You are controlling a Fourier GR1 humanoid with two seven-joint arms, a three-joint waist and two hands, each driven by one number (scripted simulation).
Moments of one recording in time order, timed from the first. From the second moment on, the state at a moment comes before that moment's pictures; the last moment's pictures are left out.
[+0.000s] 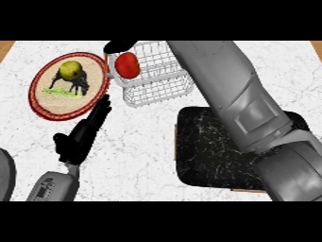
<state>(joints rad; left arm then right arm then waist) -0.16 0.14 -0.14 -1.32 0.06 -0.06 -0.10 -1.59 0.00 -0.12 -0.23 0.05 0.16 0.33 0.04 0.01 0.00</state>
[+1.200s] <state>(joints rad) -0.14 0.16 -0.12 -1.34 0.07 -0.07 -0.10 -1.36 -0.55 -0.32 -0.30 -0.02 0.00 0.04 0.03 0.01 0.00</state>
